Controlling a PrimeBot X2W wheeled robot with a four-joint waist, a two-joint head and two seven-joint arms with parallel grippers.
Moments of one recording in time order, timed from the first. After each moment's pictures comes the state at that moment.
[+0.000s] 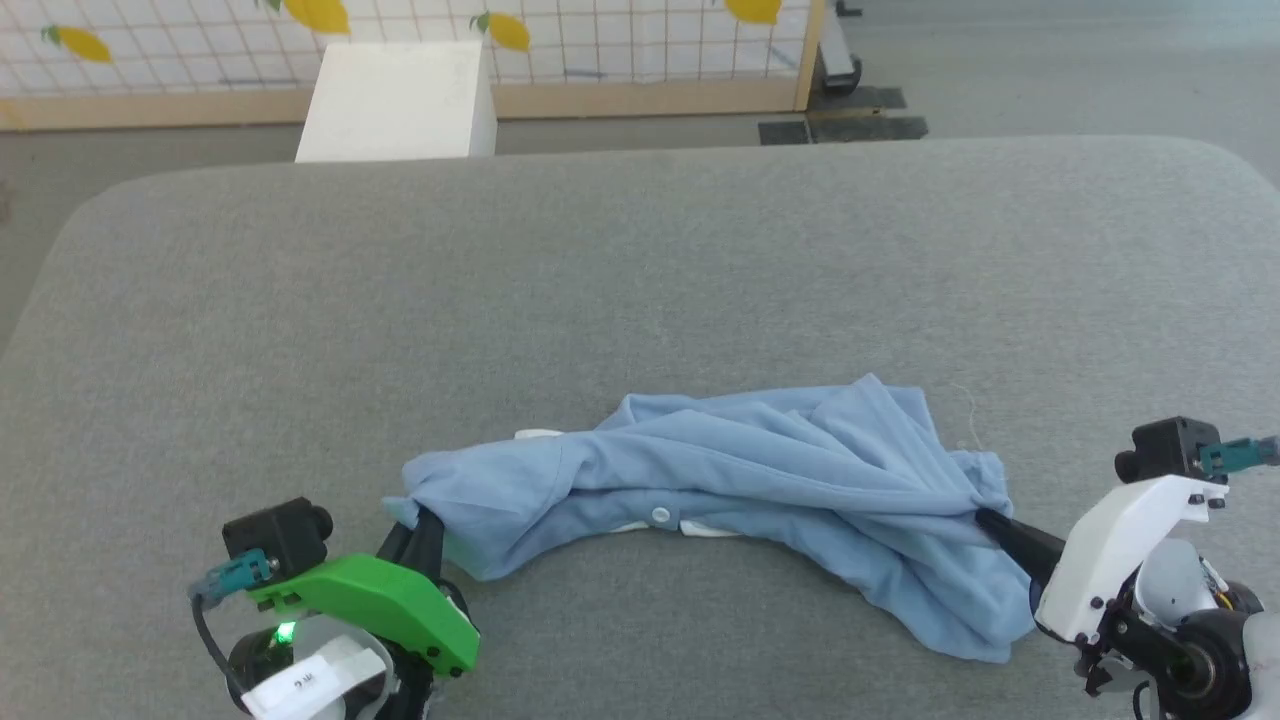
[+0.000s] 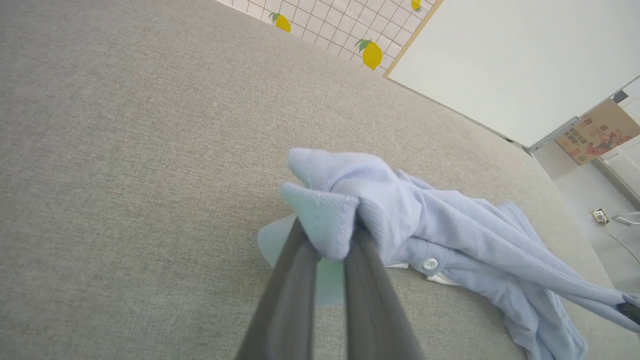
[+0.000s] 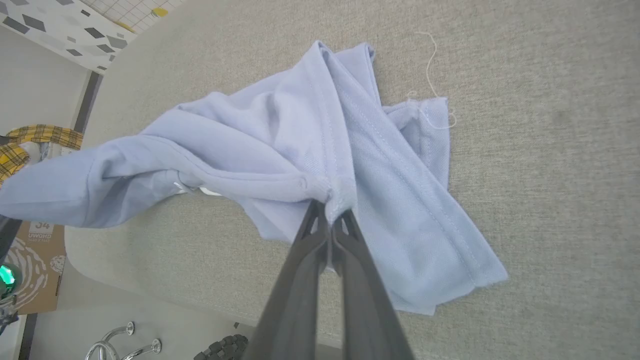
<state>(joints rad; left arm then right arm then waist) -0.04 0.26 -0.30 -0.03 -0.76 0.21 0.06 -0.10 -0.10 -0.14 0.05 0.58 0.13 0.80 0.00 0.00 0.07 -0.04</state>
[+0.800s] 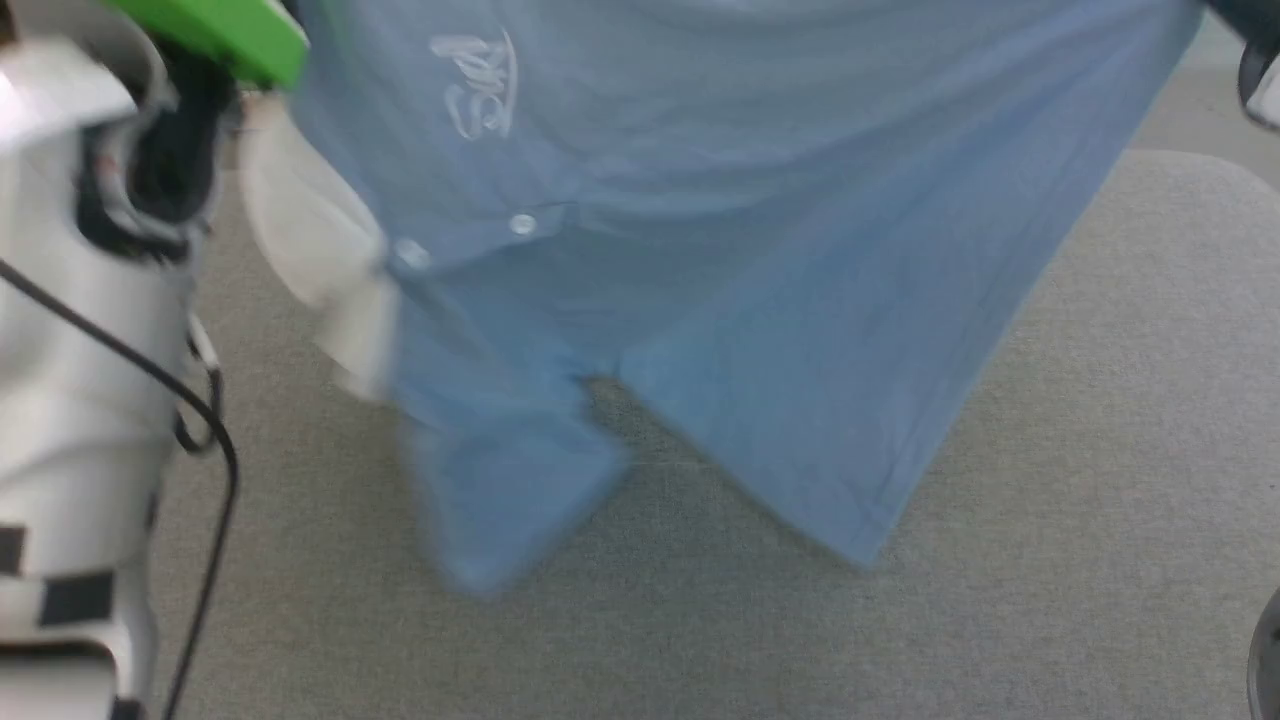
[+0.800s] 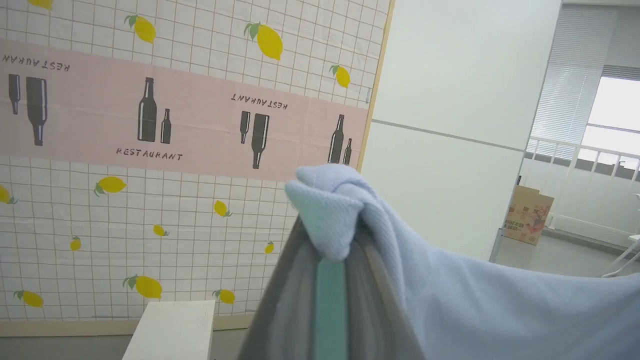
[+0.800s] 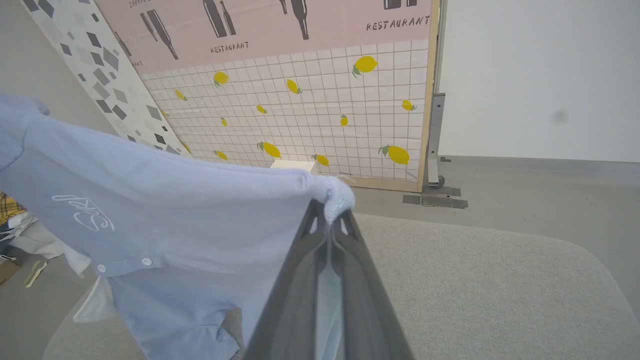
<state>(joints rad) -0.97 0.38 -0.25 0.19 -0.77 0.01 0.19 -0.89 -0.23 -0.18 0.06 0.54 0.13 1.02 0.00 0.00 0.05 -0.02</state>
